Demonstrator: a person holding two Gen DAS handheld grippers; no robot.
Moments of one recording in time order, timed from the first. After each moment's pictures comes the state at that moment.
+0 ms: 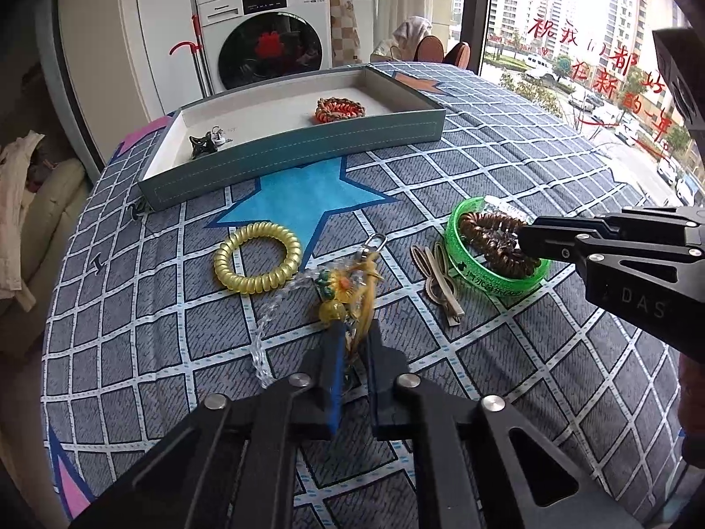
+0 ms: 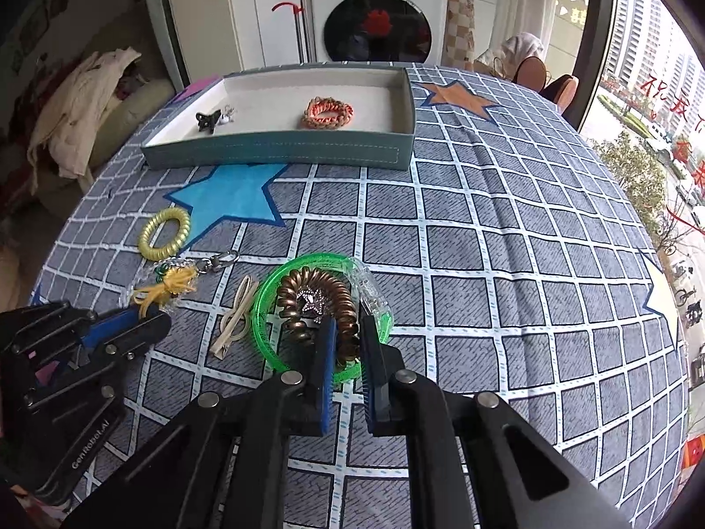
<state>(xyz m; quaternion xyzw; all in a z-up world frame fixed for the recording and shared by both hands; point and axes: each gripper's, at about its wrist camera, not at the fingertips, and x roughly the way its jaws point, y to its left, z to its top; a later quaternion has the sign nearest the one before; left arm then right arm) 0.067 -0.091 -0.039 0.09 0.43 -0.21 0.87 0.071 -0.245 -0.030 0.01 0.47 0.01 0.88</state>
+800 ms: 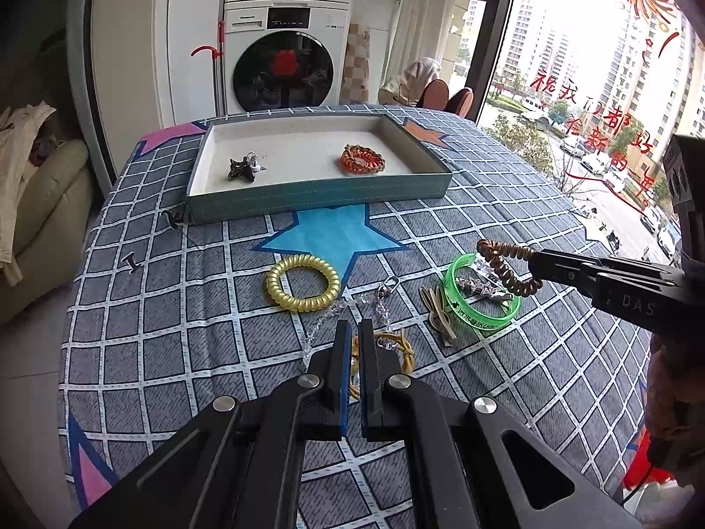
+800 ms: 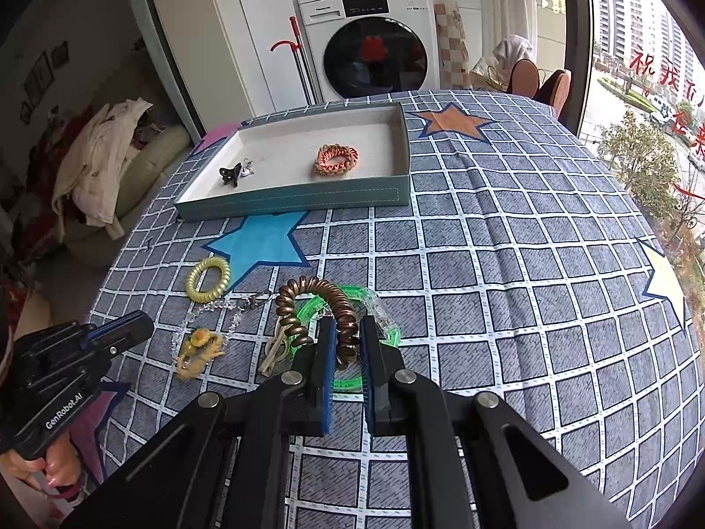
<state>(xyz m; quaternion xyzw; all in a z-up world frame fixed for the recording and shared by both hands) 0.063 -0.047 0.001 0.02 0.41 -0.22 0.88 0.056 -0.257 0.004 0.07 0.43 0.03 0.90</state>
